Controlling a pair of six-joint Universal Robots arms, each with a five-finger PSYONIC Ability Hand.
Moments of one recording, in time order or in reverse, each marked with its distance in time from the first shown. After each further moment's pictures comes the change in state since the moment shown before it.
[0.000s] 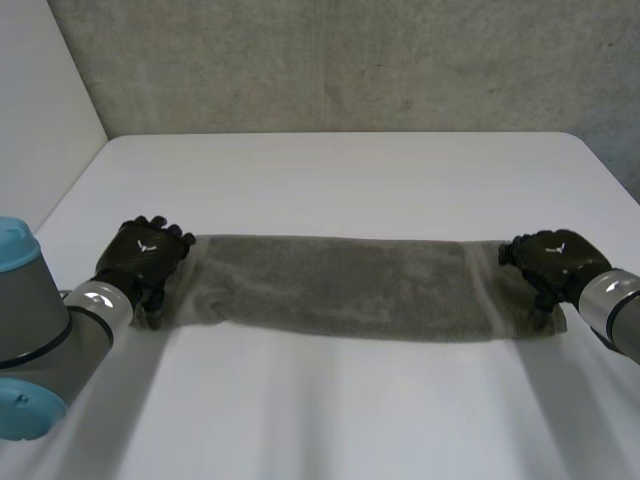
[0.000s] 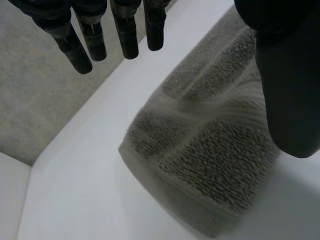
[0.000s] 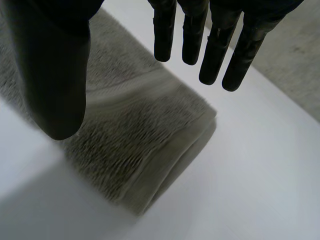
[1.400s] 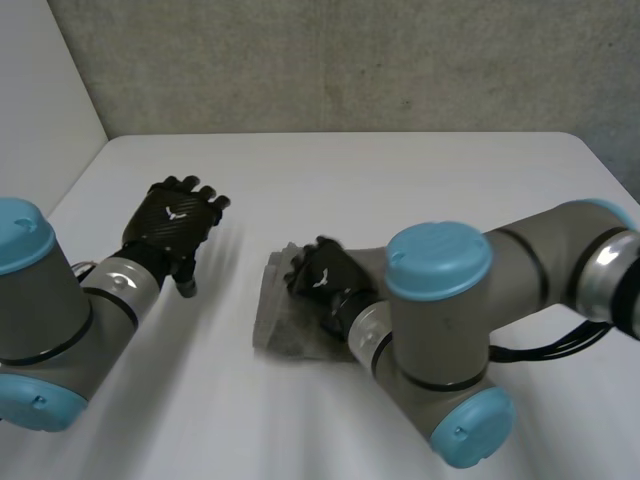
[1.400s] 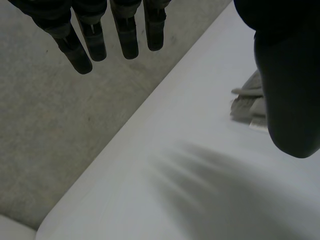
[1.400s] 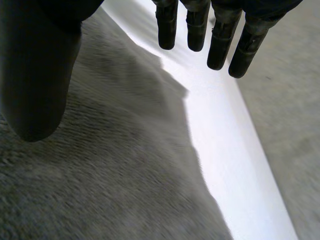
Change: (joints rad) left arm -0.136 0.060 0.066 0.032 -0.006 -0.060; right arm 0.713 0.294 -0.411 -0.025 0.234 -0.214; left_hand -0.002 -0.003 -0.001 -0.002 -0.006; right_hand -0.150 -0.142 -0.164 -0.149 -0.183
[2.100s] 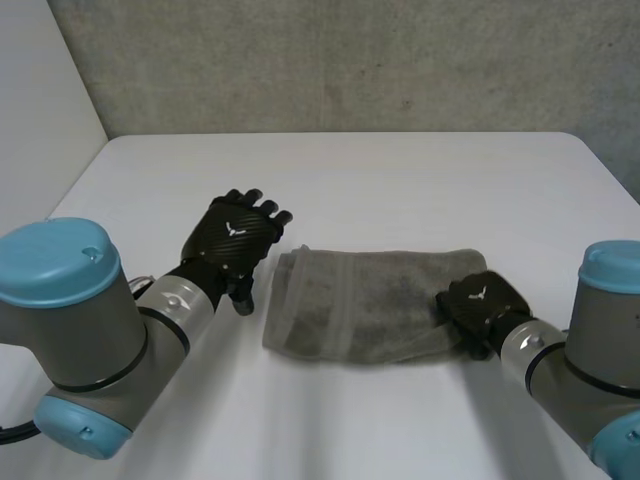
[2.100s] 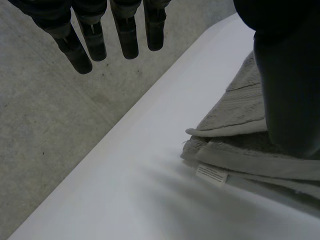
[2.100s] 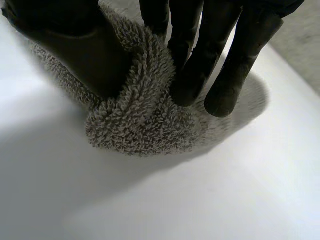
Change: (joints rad) left arm -0.171 -0.044 0.042 -0.004 -0.024 -0.083; right arm -0.450 -0.235 0.508 -0.127 -0.113 0.182; left_hand 0.000 0.000 0.001 0.000 0.000; right_hand 1.040 1.011 1.093 1.087 1.088
